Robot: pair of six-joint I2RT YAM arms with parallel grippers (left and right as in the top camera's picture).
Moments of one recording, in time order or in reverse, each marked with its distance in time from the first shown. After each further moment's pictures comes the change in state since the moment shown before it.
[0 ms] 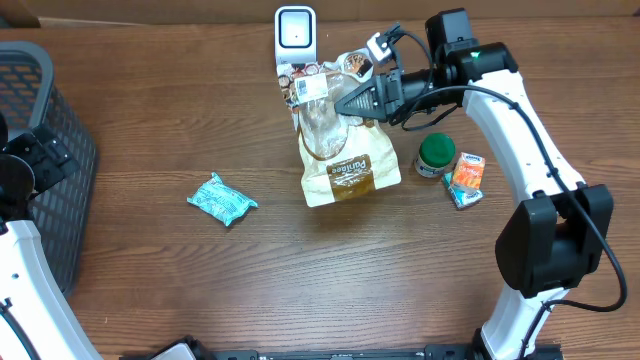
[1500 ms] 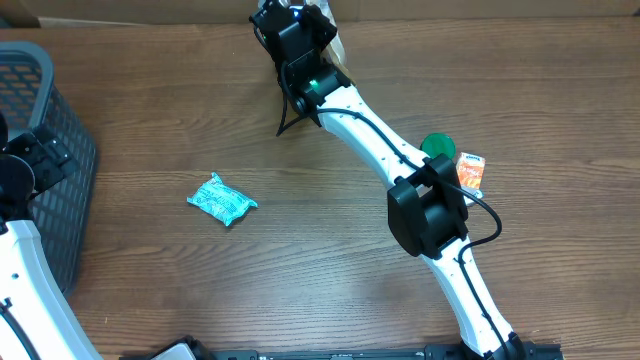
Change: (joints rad) left arm 0.000 0.000 0.000 0.000 0.000 0.000; right arm 0.394 0.530 0.523 0.793 2.031 -0.713
